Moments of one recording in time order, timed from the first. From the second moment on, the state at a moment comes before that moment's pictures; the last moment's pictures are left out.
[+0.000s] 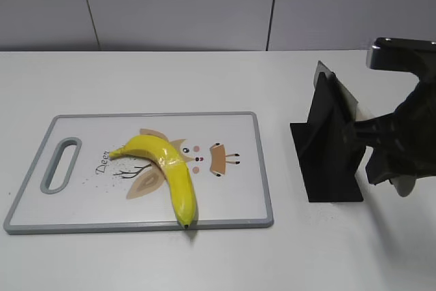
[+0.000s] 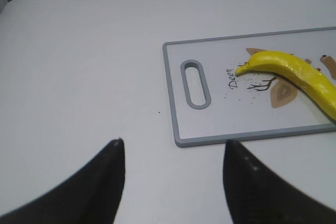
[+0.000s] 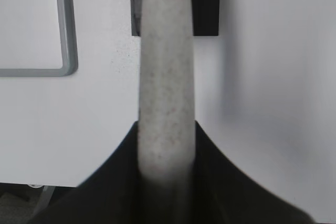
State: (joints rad) left arm -0.03 0.00 -0.49 -0.10 1.09 0.20; right arm 0.46 1.36 -0.84 0.04 0.86 0.51
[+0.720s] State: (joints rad) left arm -0.03 0.00 -0.49 -0.10 1.09 0.20; right arm 0.46 1.36 -0.83 0.15 0.86 0.42
